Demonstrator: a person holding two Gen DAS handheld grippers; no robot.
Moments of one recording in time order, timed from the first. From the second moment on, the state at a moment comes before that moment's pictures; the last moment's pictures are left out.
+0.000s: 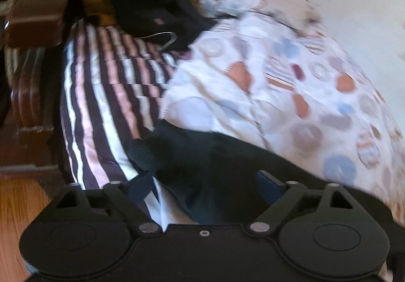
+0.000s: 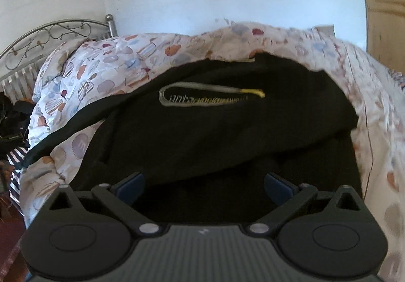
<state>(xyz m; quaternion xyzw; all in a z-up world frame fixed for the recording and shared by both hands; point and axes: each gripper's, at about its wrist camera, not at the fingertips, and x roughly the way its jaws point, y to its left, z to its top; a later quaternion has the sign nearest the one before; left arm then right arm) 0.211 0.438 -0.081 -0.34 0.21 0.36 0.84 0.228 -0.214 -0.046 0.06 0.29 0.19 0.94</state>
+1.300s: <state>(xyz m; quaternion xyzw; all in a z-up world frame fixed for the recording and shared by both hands) 0.213 0.480 -0.102 -0.36 0.24 0.35 0.83 0.217 -0.195 -0.054 0.05 0.31 0.21 0.93</state>
